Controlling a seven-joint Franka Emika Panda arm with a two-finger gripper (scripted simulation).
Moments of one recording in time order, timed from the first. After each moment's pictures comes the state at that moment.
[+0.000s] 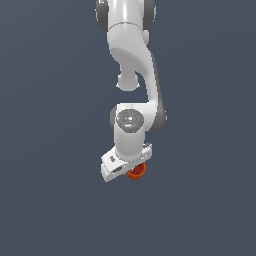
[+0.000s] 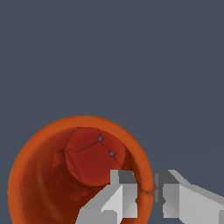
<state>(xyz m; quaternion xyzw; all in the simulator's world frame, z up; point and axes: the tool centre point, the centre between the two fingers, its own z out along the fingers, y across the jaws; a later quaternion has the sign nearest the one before) 0.108 -0.002 0.083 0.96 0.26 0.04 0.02</state>
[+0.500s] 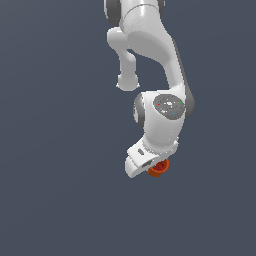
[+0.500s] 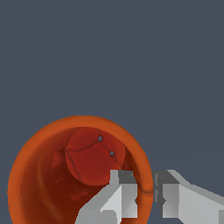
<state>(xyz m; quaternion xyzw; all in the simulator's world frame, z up) 0.110 0.083 0.132 0.96 0.26 0.04 0.02</state>
